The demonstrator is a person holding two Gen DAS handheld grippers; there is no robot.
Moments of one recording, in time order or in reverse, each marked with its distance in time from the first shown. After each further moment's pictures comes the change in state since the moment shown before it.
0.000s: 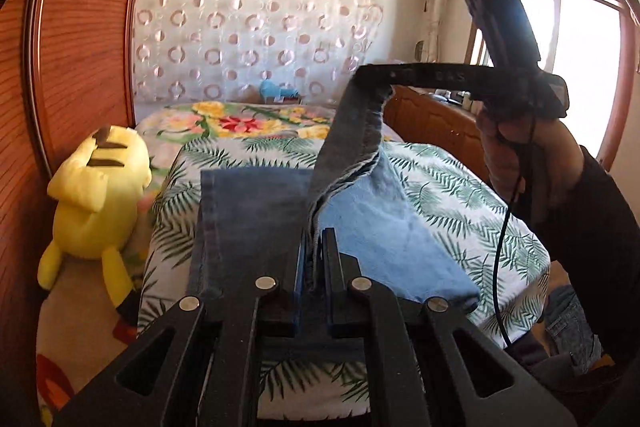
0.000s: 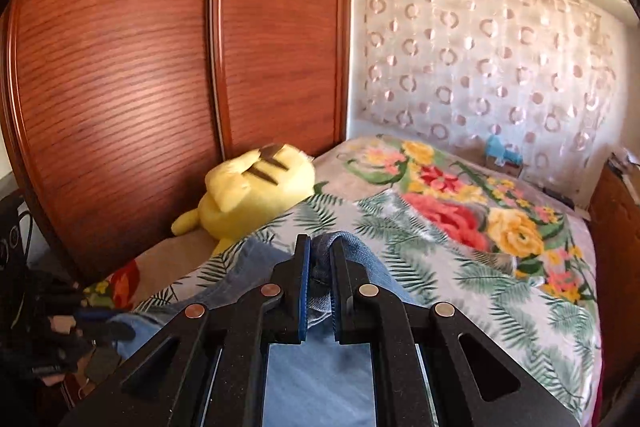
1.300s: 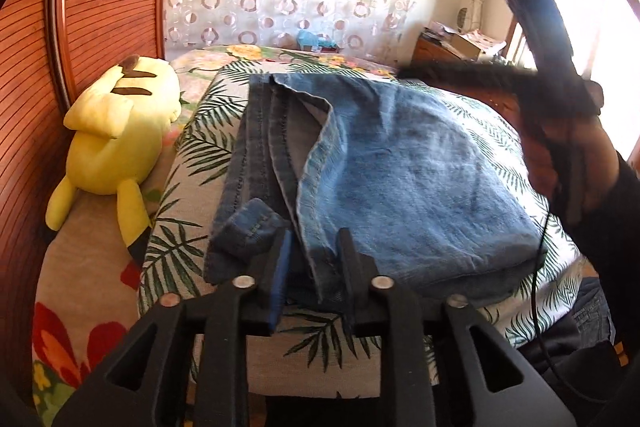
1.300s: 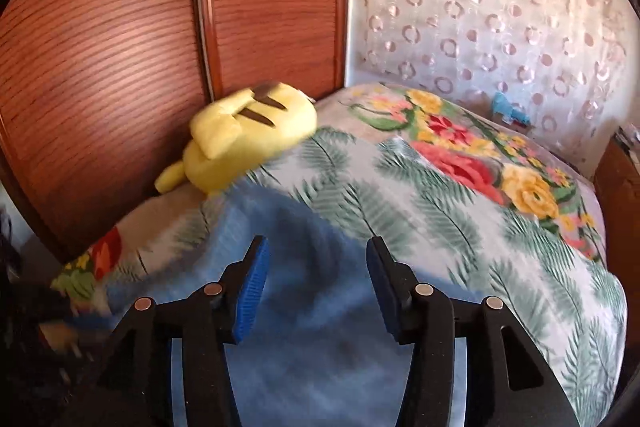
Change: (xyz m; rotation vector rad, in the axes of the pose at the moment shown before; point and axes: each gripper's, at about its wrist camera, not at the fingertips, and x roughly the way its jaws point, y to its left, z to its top) left arm 0.035 0.033 -0.044 -0.089 0.158 0.101; right arm 0.029 -0.010 -0.007 0.026 0.134 -0.035
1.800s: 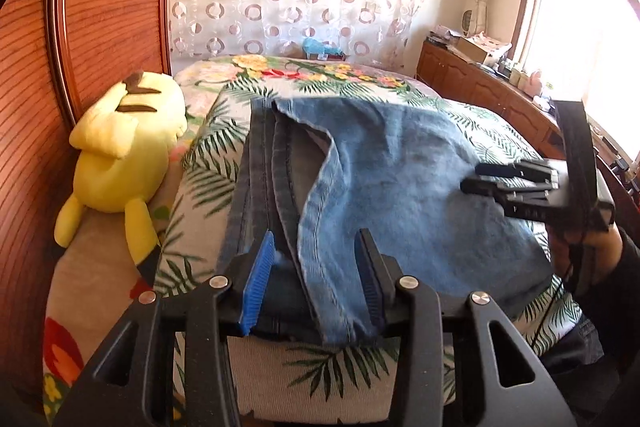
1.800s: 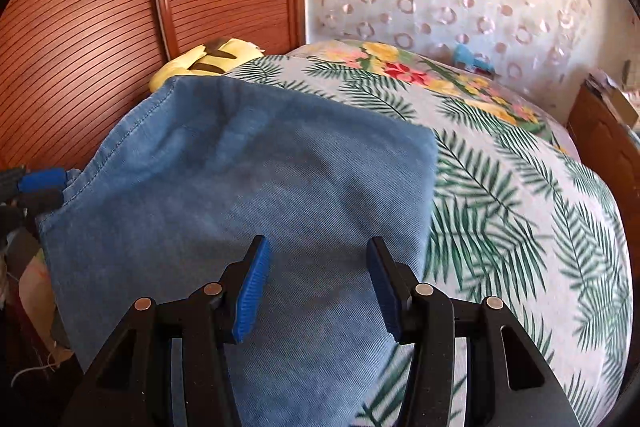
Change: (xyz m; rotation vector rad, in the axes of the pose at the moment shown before) left arm 0.004 -0.006 0.022 0.027 -0.027 0.038; right arm -0.034 -0.024 -0.094 0.110 0.087 -0.078
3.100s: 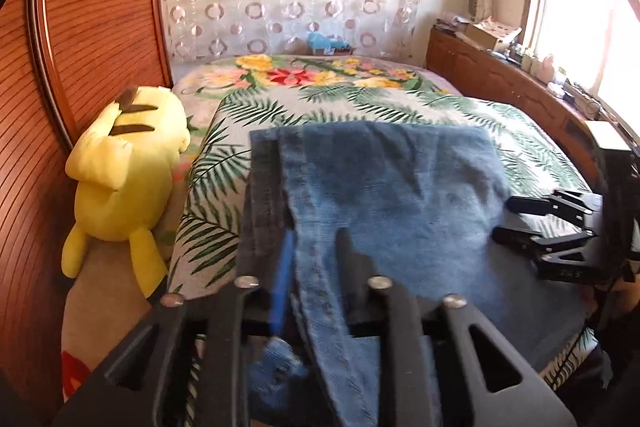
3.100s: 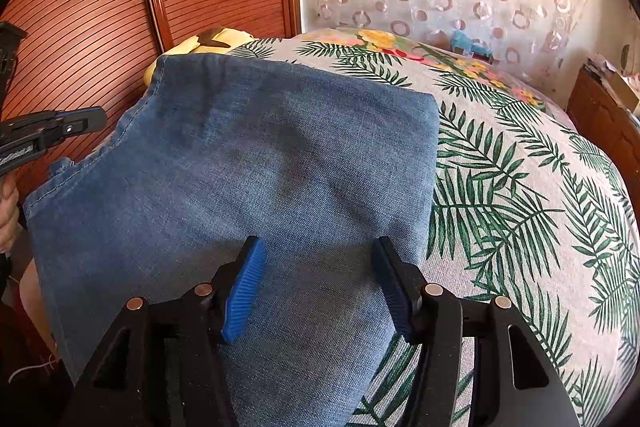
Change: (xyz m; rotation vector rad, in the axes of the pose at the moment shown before) left arm 0.039 -0.003 0.037 0.061 0.027 0.044; right arm 0.025 -0.009 -0.003 0.026 0.037 0.007
